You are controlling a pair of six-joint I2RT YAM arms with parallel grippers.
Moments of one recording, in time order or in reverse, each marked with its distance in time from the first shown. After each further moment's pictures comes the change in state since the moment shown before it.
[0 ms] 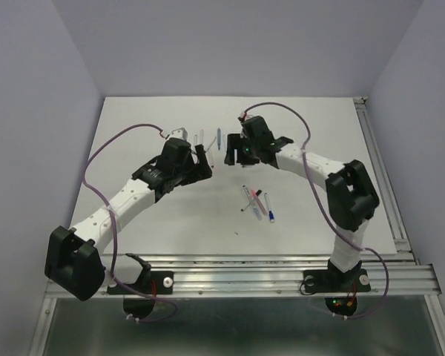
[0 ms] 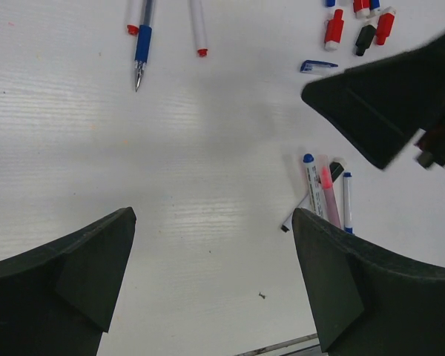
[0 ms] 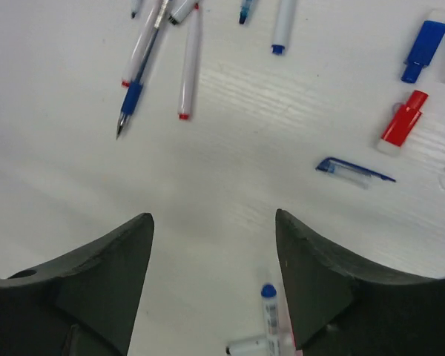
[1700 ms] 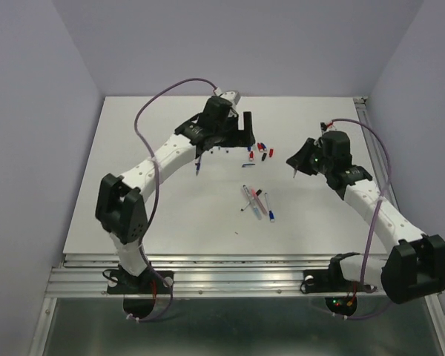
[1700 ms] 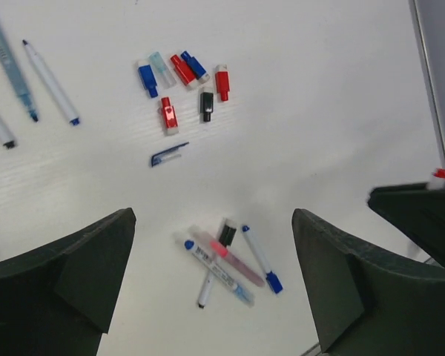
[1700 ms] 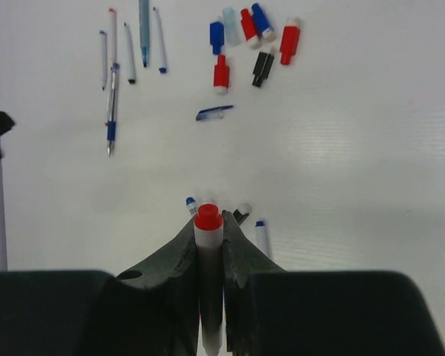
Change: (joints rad) left arm -0.102 0.613 0.719 -0.034 0.189 0.197; right arm -0.401 -0.806 -0.619 0.040 -0.109 0.165
